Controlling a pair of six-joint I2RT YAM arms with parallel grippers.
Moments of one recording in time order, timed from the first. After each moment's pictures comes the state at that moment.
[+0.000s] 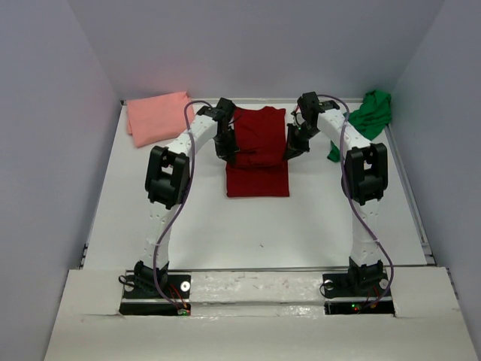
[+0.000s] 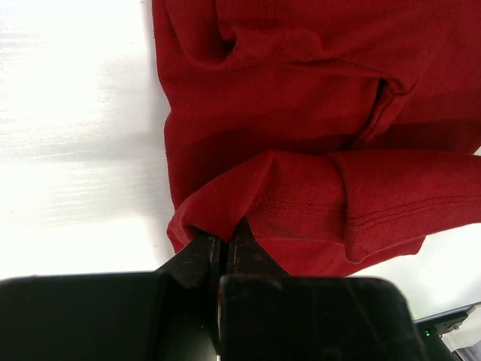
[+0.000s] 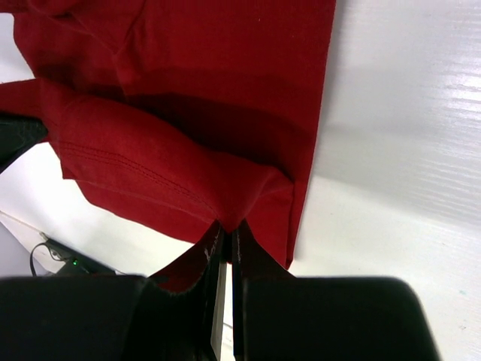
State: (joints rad) left arm -0.42 2.28 2.02 -1.00 0.17 -0.54; right arm 0.25 2.24 2.00 -1.06 -0.40 0.36
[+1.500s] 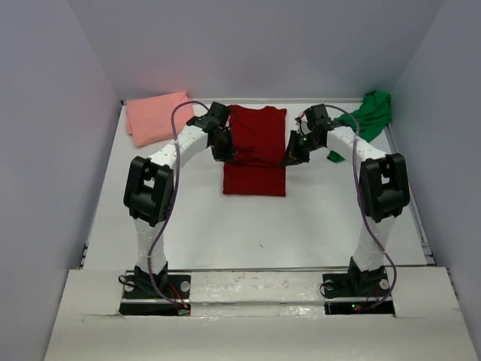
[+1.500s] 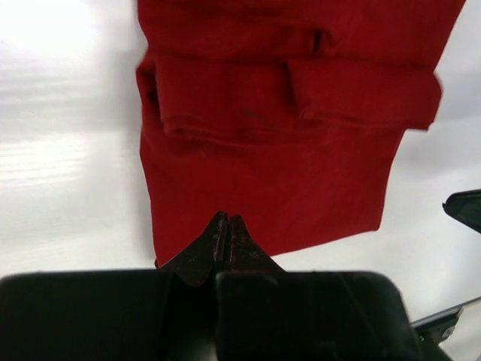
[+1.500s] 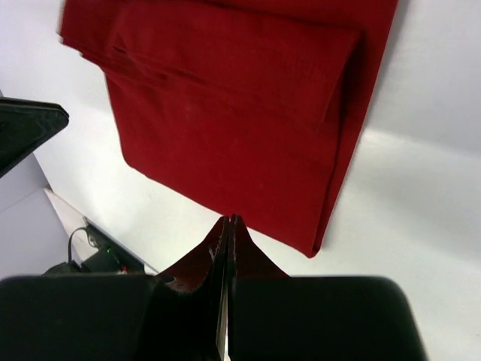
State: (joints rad) left arm -0.44 1.98 1.68 -0.73 0.12 -0.58; right arm 0.25 1.95 1.57 -0.69 -0.53 0.46
